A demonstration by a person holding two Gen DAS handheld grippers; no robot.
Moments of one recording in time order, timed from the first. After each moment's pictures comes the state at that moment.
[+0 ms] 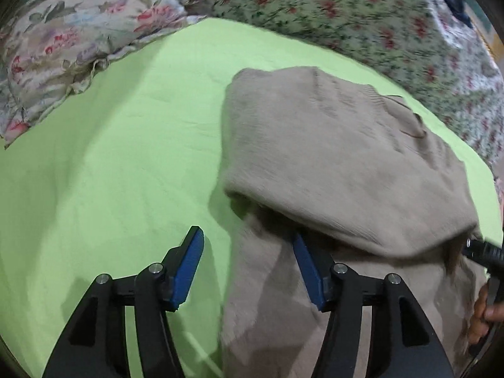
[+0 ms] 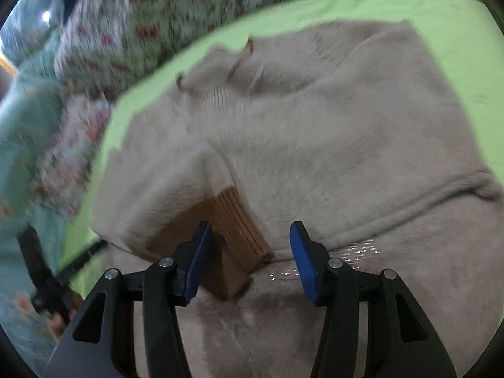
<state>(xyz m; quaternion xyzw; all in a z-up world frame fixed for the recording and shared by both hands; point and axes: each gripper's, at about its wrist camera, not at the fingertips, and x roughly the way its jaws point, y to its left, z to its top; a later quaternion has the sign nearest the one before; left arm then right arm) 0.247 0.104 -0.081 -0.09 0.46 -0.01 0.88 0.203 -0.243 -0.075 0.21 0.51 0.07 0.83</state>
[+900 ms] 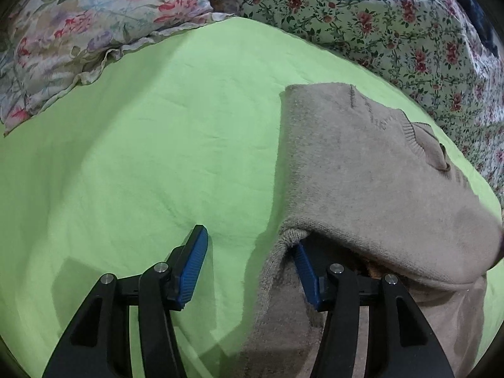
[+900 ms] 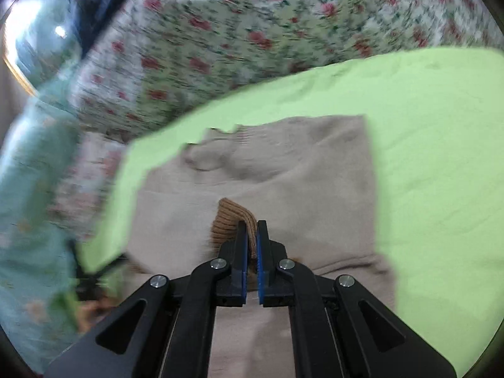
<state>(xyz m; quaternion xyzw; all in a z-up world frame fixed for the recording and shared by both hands) 0.275 0.112 -0.087 -0.13 0.45 0.02 0.88 0.197 -0.324 0.001 0.21 0.46 0.02 0.86</state>
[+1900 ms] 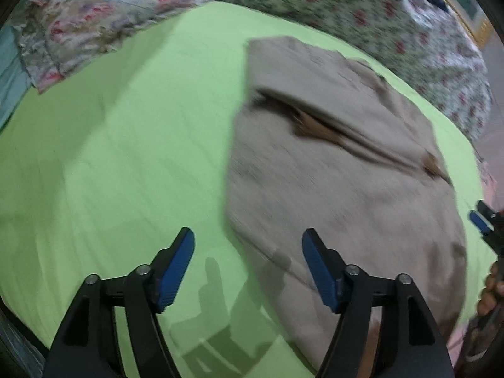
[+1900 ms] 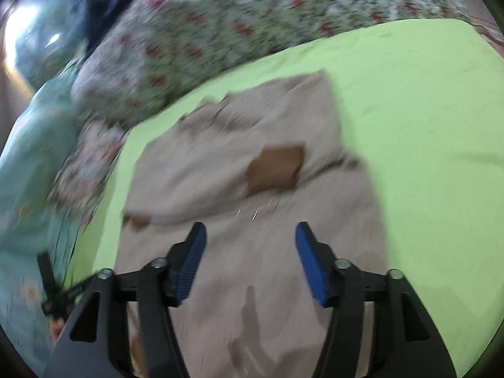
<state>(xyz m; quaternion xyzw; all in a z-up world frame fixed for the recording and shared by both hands) 0.108 0.088 -0.052 -0.09 0.51 -0.05 0.86 0.047 -0.299 -0.001 0.24 0.43 0.04 0.87</state>
